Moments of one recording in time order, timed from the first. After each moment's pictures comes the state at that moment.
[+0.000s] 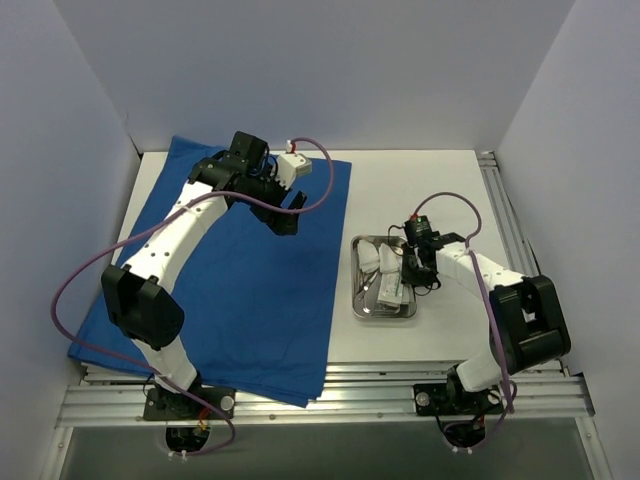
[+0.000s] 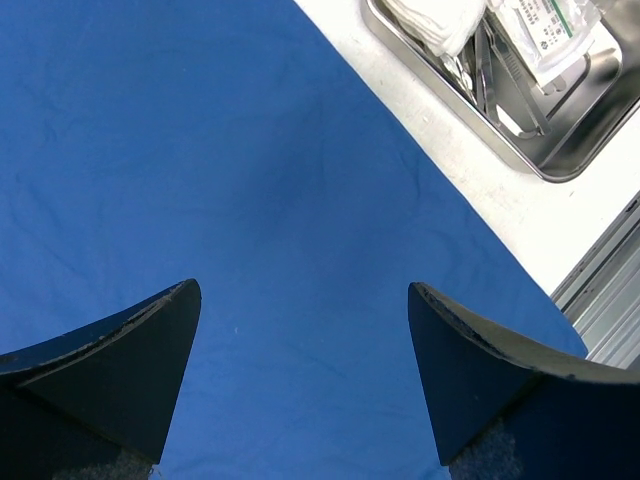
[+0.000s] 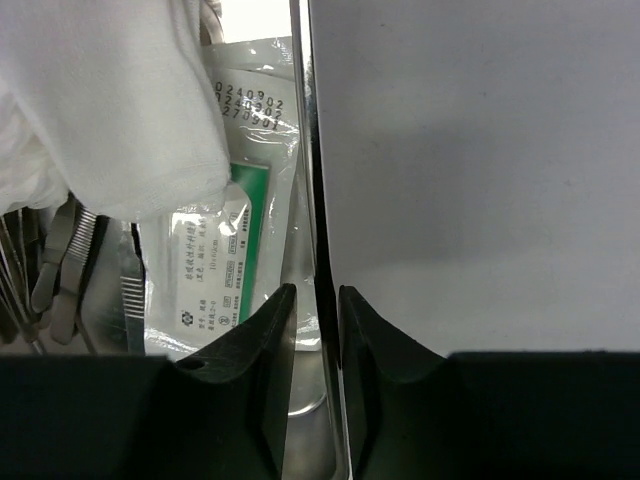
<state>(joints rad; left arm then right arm) -0.45 1.75 1.81 -1.00 0.37 0.30 0.30 1.50 0.84 -0.55 0.13 0.39</state>
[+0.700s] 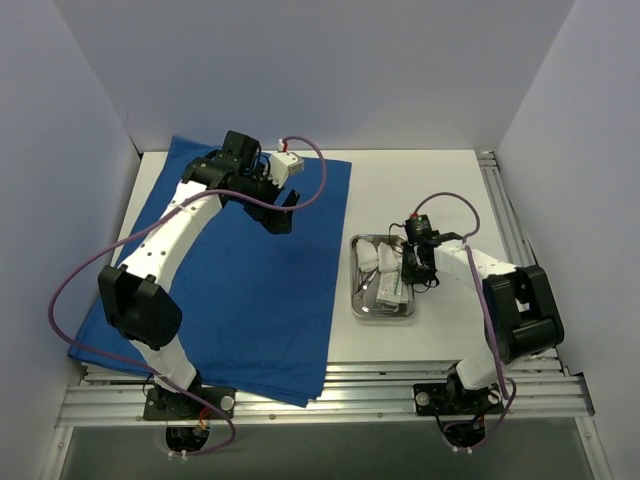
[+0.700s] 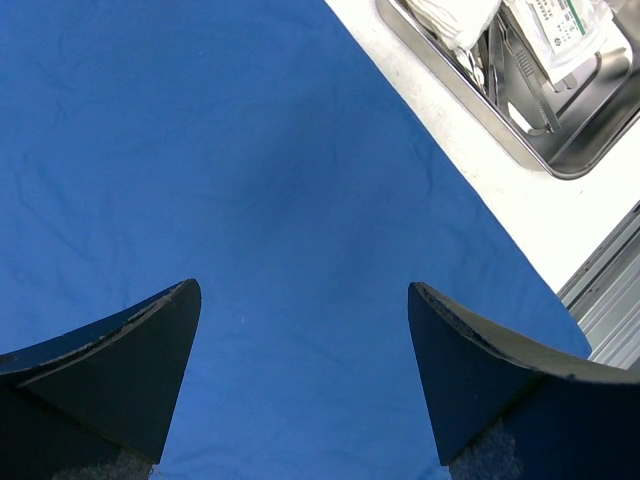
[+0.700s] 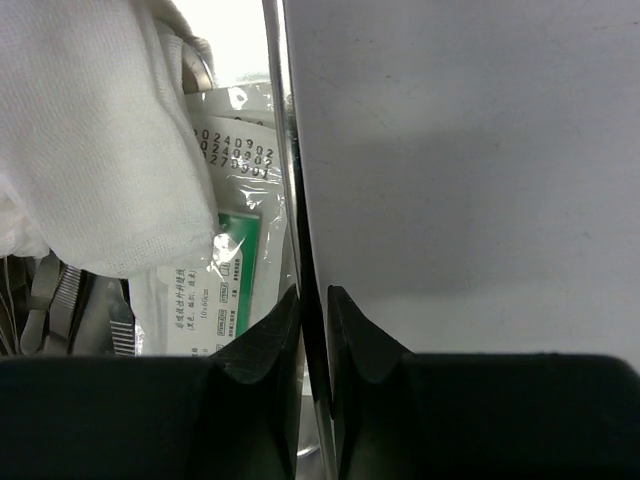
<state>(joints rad) -0.41 1.74 1.78 -1.01 0.38 0.30 0.27 1.57 0.84 -0.46 0.11 0.39</state>
